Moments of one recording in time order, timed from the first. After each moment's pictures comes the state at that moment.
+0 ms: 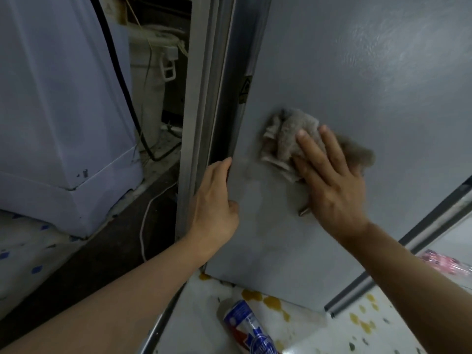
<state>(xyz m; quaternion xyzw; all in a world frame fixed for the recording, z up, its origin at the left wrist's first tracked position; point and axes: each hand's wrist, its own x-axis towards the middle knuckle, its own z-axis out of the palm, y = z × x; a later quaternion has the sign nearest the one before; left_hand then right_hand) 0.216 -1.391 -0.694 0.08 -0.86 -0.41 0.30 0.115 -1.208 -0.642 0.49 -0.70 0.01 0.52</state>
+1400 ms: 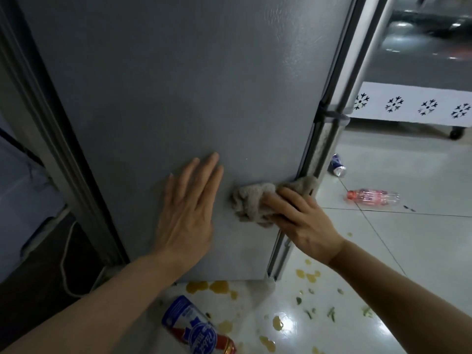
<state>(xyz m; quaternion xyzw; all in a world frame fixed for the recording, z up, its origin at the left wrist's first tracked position) 0.185 -1.258 -0.702 -0.09 -0.94 -0.07 0.31 0.117 -1.026 -0.717 0.50 -0.76 -0.07 0.41</state>
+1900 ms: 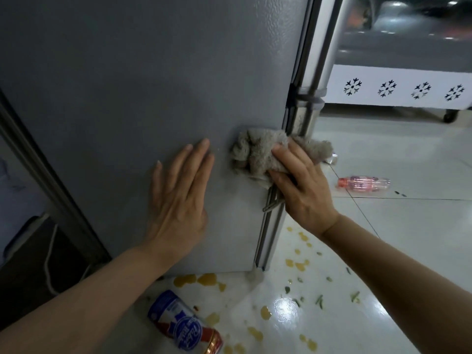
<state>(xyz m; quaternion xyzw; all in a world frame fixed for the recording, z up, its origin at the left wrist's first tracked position) 0.168 -1.235 -0.708 -0.10 -0.93 -0.04 0.35 0.081 -1.003 -0.717 0.43 -0.74 0.09 0.51</state>
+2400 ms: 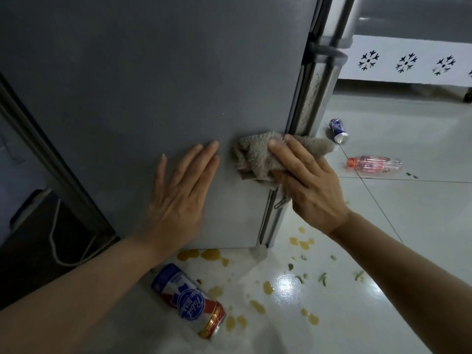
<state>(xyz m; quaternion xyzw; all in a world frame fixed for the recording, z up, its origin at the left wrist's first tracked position) 0.176 -1.244 -0.749 -0.13 -0.94 0.02 0.32 0.092 -0.997 -0.750 0.45 -0.77 0.05 0.45</state>
